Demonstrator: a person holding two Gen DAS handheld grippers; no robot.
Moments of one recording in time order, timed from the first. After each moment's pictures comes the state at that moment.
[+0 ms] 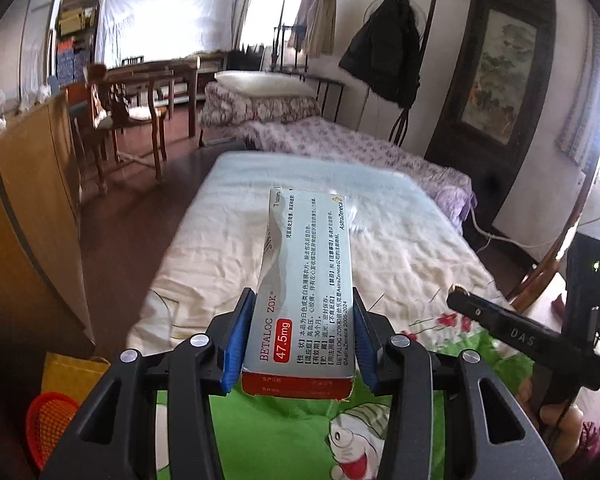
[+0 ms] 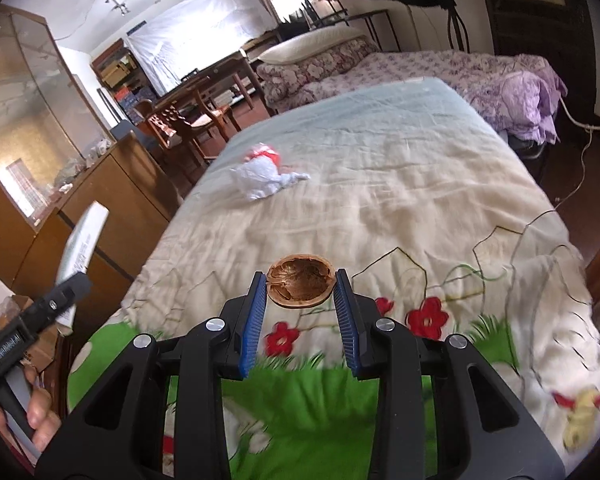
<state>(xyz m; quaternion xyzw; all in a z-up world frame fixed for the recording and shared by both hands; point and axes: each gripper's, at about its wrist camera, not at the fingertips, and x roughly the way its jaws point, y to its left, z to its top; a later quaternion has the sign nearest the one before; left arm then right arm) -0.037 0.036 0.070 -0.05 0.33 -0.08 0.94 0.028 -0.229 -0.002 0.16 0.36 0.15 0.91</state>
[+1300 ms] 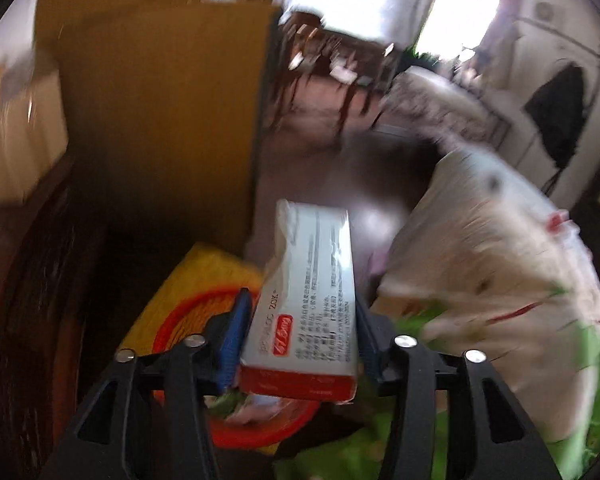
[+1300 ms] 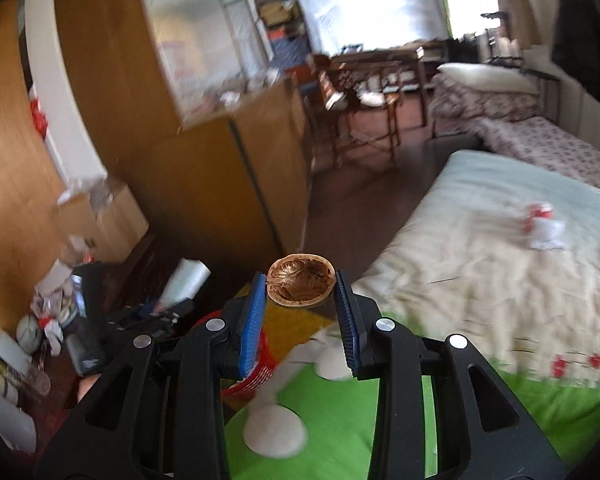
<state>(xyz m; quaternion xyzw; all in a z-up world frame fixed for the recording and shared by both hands) -0.180 0.336 -0.031 -0.18 0.38 0.18 0.89 -0.054 0.053 0.064 -0.02 0.34 0.38 0.86</state>
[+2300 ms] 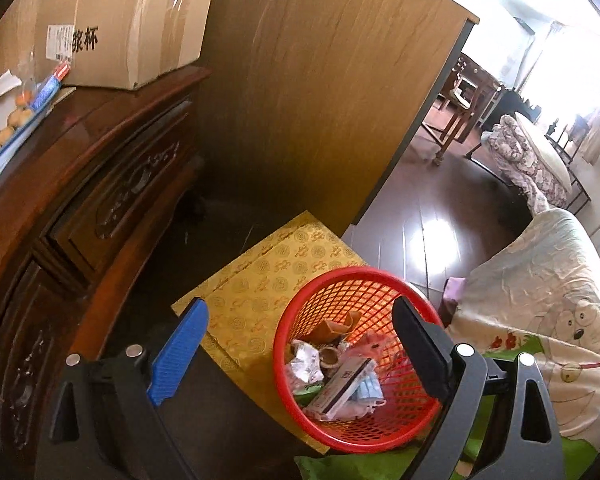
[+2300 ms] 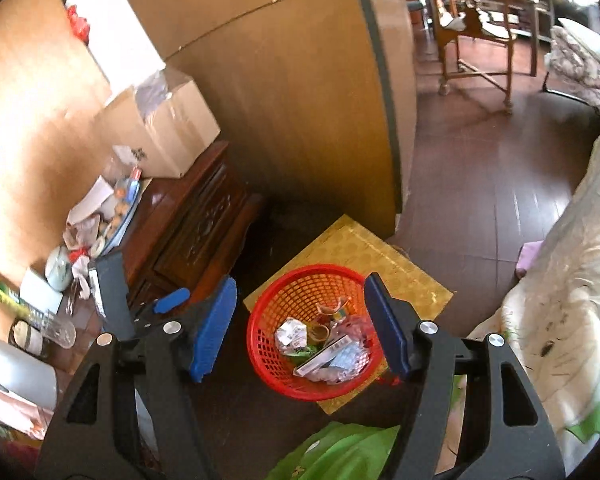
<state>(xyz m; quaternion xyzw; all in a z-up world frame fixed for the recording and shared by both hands) -0.253 0.437 -0.071 -0.28 0.35 0.32 0.83 -0.056 0.223 -0.003 -0.07 0.43 0.49 0.75</state>
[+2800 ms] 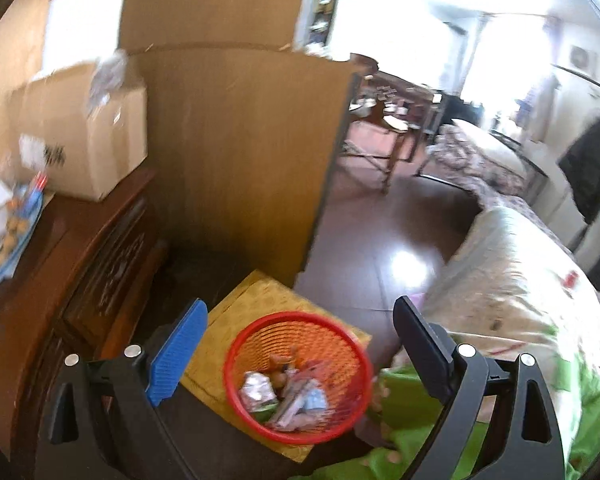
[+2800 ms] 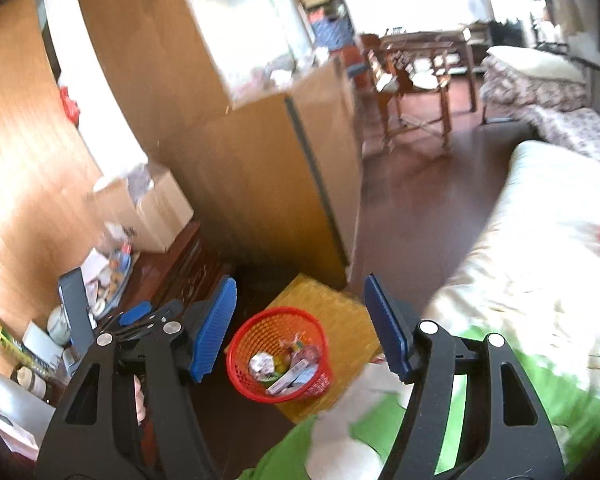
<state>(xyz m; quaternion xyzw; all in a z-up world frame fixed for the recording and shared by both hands) -0.244 0.347 0.041 -0.18 0.30 0.26 0.90 -0.062 0.064 0.081 0.03 0.33 0.43 0.84</state>
